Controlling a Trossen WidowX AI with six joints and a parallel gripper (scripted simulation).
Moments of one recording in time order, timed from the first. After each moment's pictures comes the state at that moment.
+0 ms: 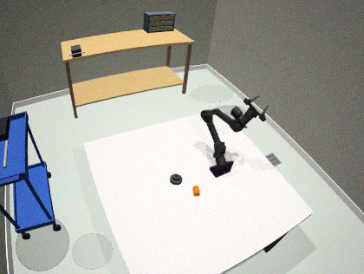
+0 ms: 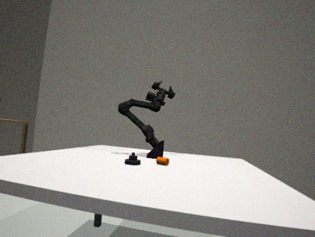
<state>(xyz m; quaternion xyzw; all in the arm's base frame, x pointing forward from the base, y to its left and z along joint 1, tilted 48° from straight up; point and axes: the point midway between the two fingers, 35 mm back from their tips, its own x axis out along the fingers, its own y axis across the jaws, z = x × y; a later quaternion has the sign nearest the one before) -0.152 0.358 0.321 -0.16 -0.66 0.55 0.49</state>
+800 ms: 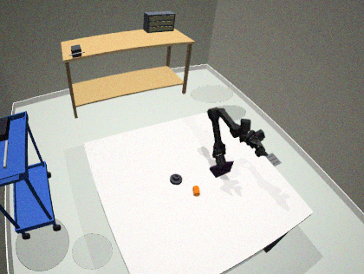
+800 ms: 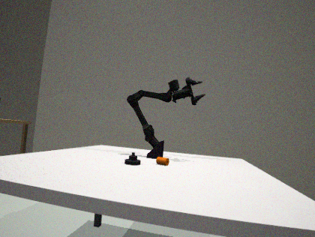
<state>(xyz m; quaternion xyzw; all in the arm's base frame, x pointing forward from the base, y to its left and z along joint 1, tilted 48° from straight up) 0.082 0.460 0.089 -0.50 -0.11 0.62 0.59</state>
